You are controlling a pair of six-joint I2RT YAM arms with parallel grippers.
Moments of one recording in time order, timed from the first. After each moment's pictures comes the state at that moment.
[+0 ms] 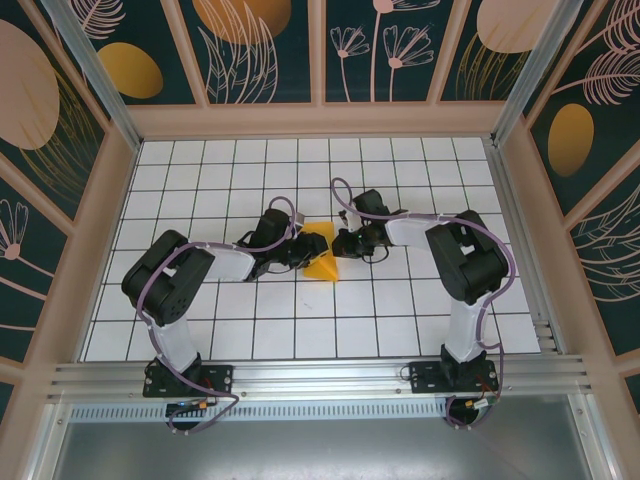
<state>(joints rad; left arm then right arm) -0.60 1.82 0.77 0.44 0.55 -1.16 0.52 1.92 1.07 -0.25 -0.52 0.41</state>
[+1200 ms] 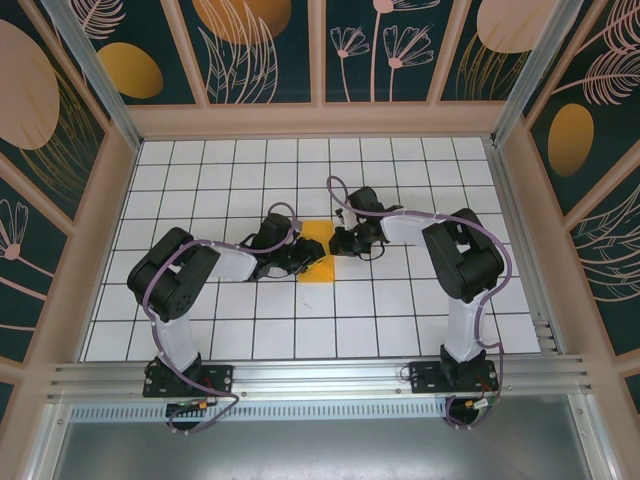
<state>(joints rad) -0.60 1.86 0.77 0.38 0.51 -1.16 0.54 1.94 1.13 -0.31 -0.48 0.42</state>
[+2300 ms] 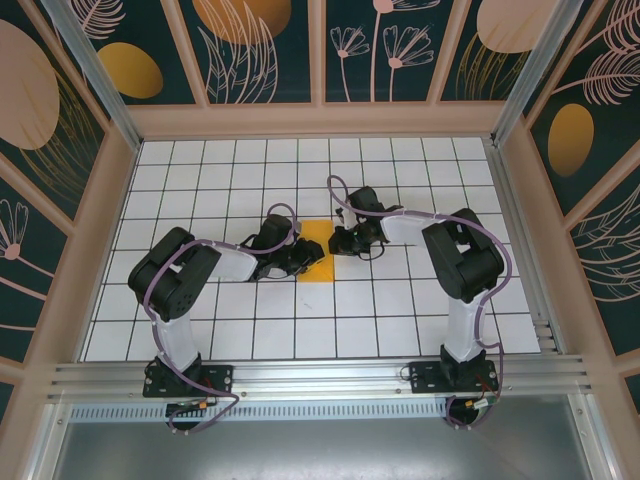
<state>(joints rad) -0.61 1.86 0.77 0.38 0.48 -1.16 0.54 1.94 1.13 -0.30 -0.48 0.44</state>
